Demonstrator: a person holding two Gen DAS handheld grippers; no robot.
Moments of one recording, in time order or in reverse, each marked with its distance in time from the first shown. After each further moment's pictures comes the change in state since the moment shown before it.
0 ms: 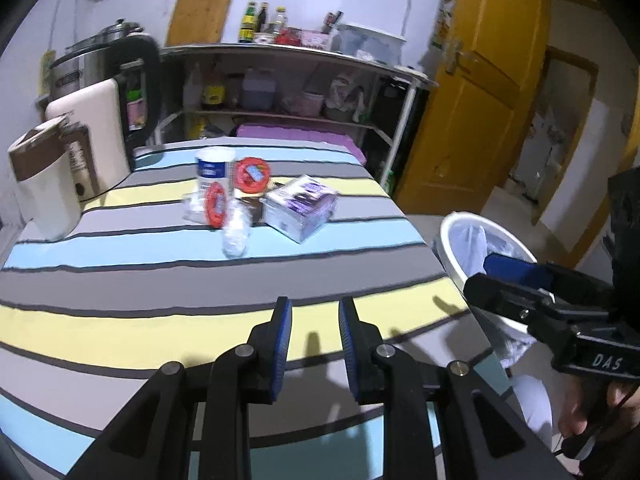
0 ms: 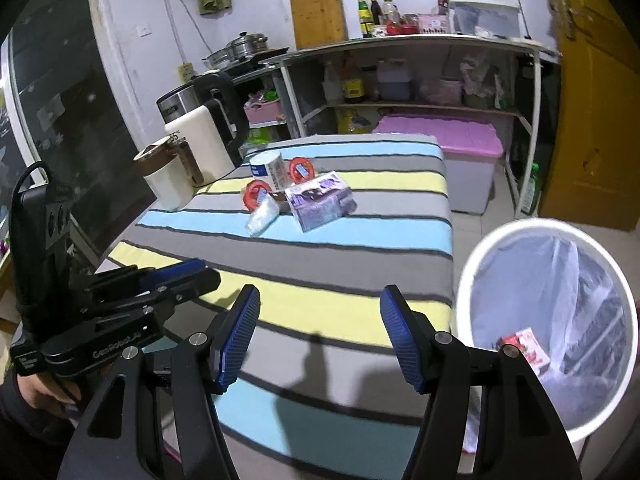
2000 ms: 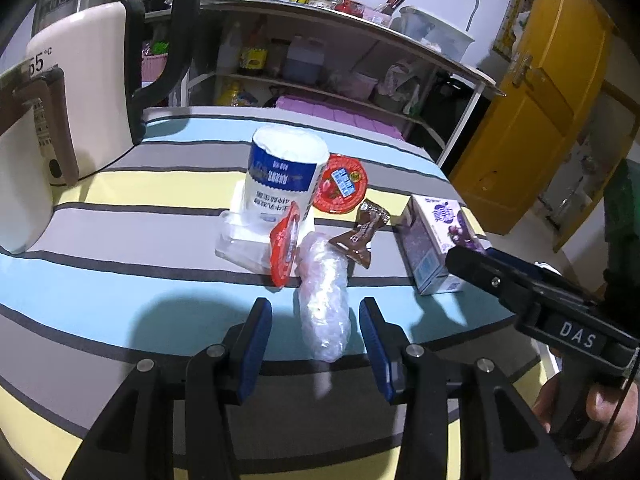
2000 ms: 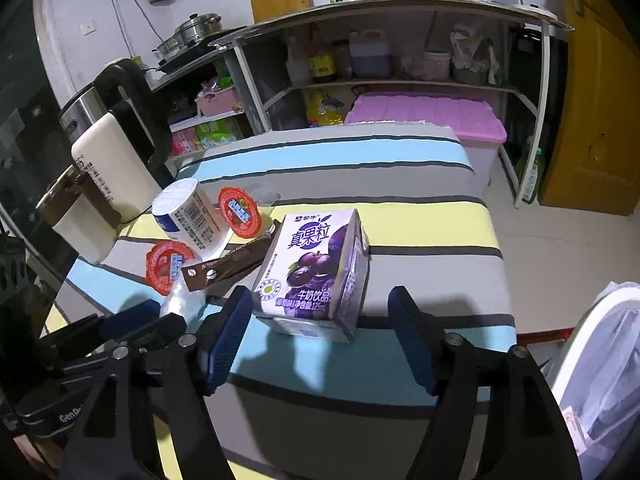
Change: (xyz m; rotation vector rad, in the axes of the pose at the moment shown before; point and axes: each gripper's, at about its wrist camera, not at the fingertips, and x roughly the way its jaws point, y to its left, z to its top) left arm 0.120 0.081 0.058 -0.144 0.091 0.037; right arm 0.154 -0.025 0.081 0.089 0.073 -0.089
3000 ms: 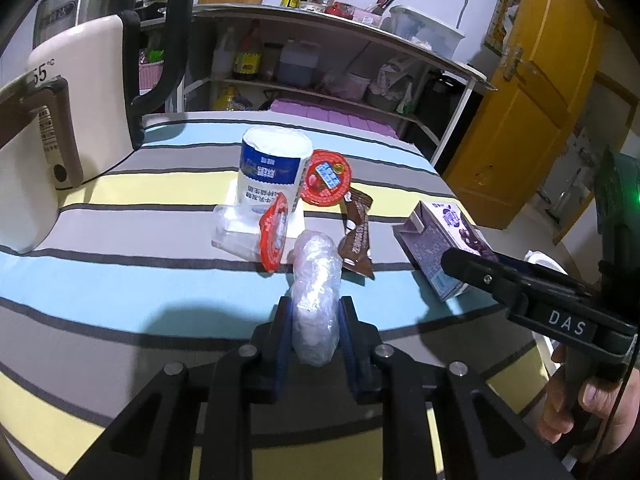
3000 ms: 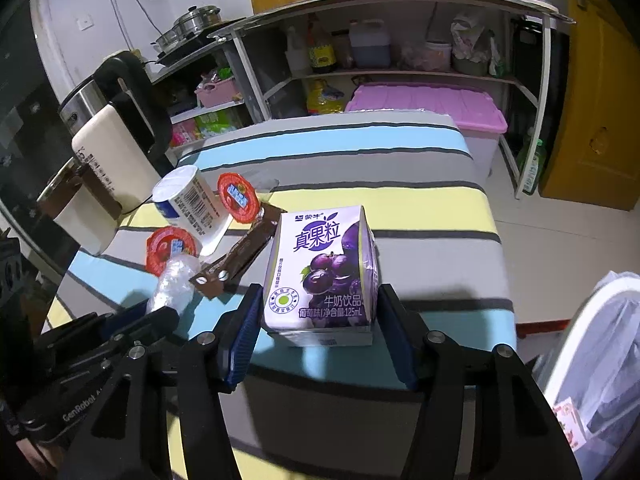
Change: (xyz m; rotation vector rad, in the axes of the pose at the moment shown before) left arm -0.016 -0.009 -0.012 0.034 -0.015 -0.001; right arm -0.006 -0.005 -0.008 0.005 0.037 0.005
